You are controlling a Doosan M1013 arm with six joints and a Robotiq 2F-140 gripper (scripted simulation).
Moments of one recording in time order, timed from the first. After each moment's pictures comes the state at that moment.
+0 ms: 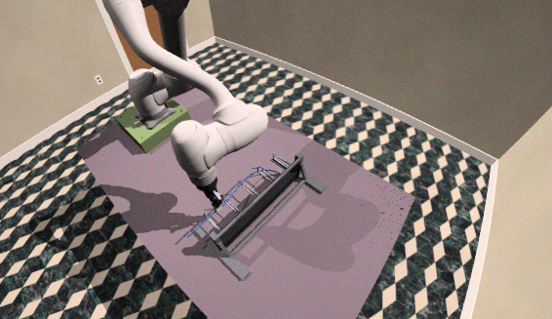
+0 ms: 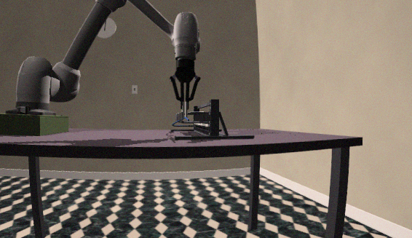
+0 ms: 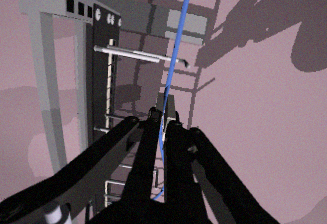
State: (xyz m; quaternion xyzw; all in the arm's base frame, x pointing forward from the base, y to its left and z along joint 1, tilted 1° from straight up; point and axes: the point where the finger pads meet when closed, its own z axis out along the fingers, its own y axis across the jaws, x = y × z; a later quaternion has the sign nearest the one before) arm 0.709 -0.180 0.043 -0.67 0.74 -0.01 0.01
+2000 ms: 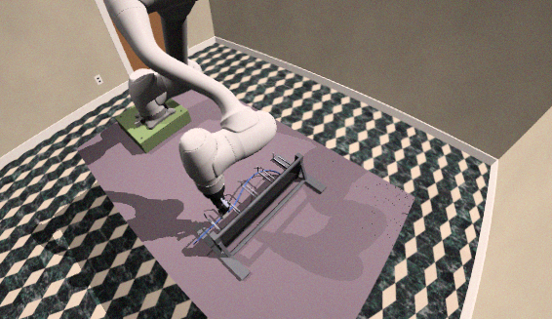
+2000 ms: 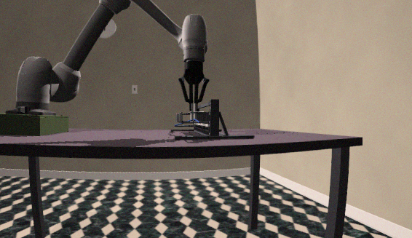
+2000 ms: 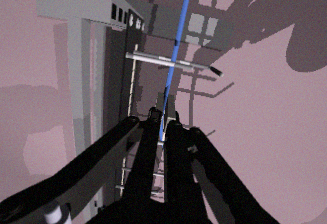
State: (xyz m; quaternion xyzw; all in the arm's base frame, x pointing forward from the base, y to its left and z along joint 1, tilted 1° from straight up) arm 0.745 -0.183 0.037 -0.67 0.74 -0.01 0.01
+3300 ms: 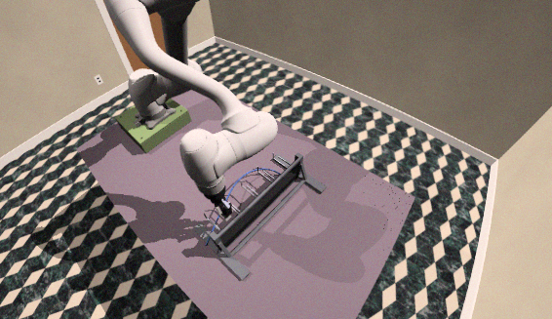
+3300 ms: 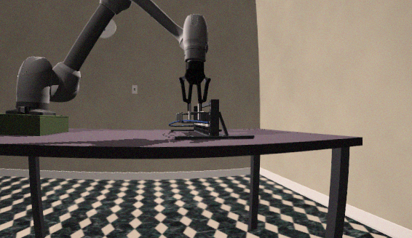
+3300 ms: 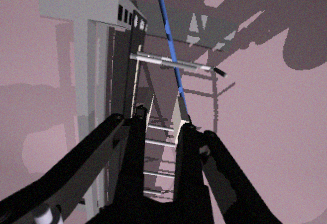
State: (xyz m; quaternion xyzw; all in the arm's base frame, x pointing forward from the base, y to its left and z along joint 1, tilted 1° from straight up) arm 0.749 -0.184 0.037 -0.67 0.74 -0.01 0.01
